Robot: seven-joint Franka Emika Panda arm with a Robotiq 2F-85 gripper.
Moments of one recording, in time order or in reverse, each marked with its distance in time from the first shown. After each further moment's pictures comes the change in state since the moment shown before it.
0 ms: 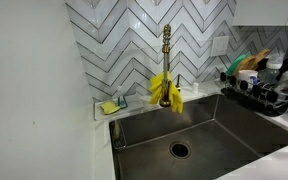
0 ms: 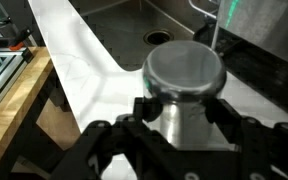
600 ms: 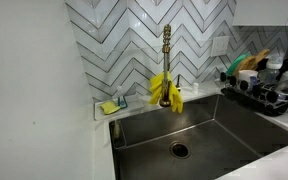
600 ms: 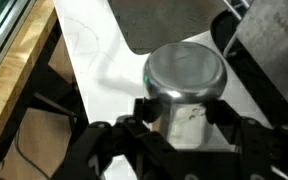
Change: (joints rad) arm 0.152 -0.187 -0.007 -0.076 -0.264 0.207 0.013
